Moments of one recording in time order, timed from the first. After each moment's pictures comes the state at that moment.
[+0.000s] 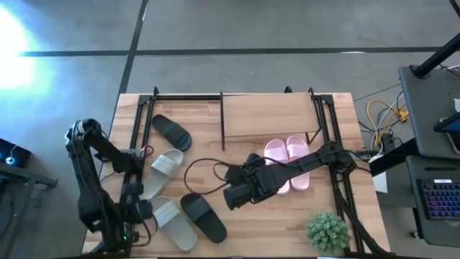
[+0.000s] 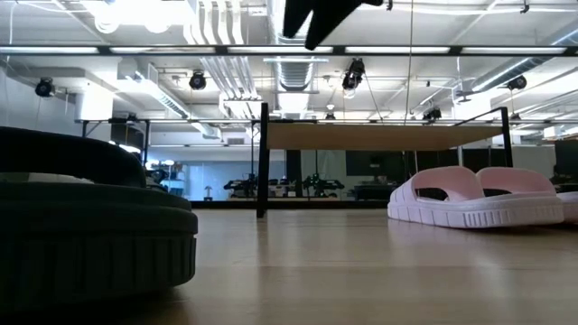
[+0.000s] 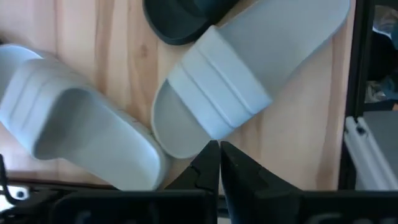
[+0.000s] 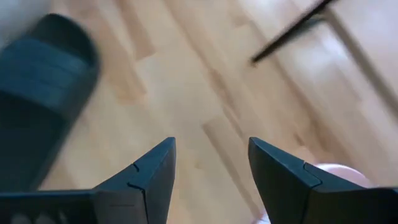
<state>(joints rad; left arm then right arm) -1.17 1.41 1.26 -1.33 -0.27 -1.21 0.39 2.12 2.15 -1.35 0.51 0.81</state>
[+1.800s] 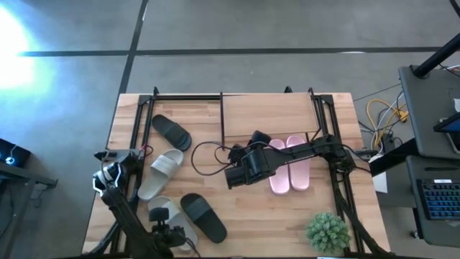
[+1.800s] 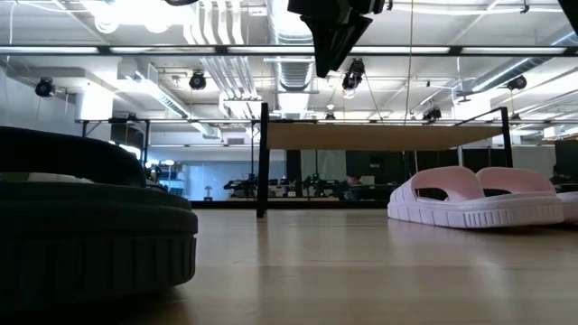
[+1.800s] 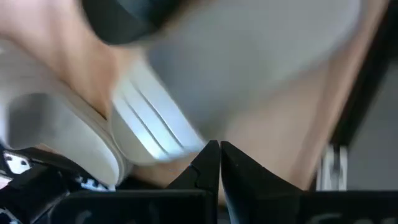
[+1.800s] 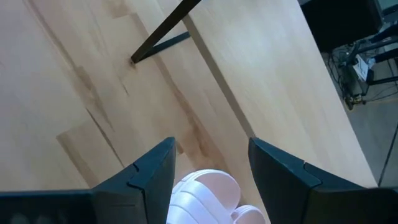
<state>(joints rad) -0.96 2.02 1.82 -1.57 -0.03 -1.04 0.26 2.12 2.13 -1.57 0.72 0.69</state>
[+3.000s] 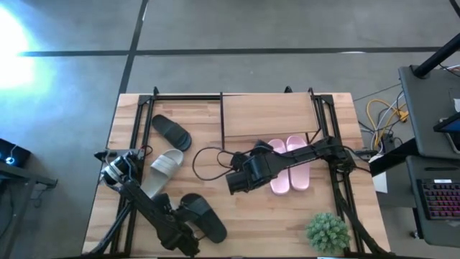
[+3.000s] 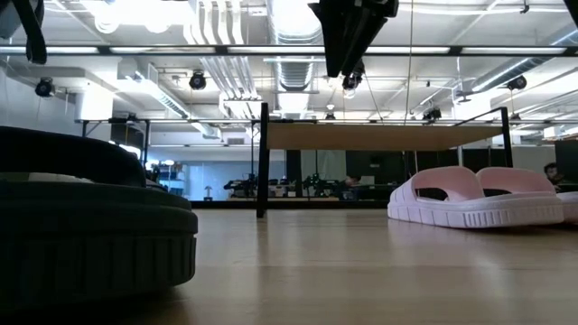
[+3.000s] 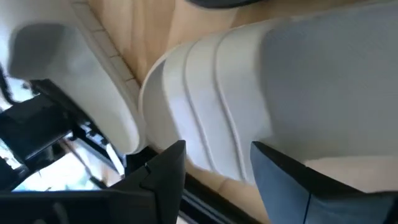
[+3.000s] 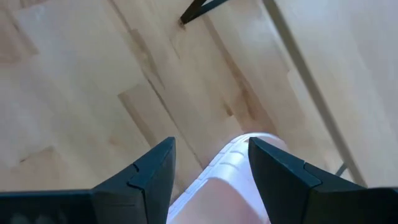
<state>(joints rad) -0.79 2.02 1.60 -1.56 0.08 -1.22 0.29 2.12 2.13 -1.57 0.51 0.79</state>
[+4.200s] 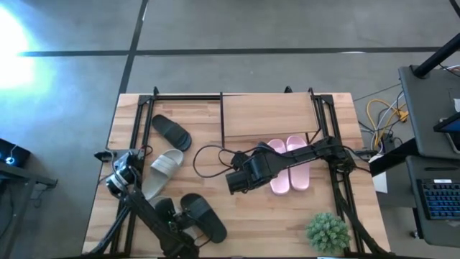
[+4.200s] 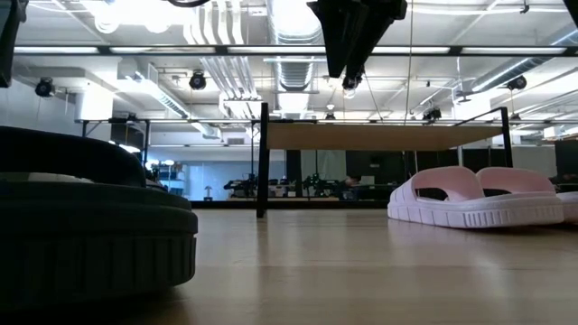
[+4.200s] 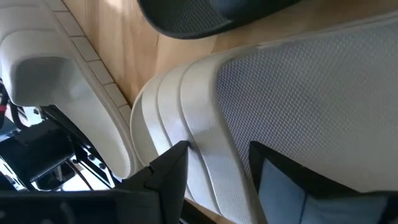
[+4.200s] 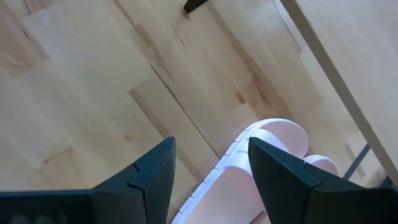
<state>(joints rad) -0.83 2.13 1.67 -1.57 -0.01 -1.22 0.30 2.12 2.13 -1.57 0.46 0.88</state>
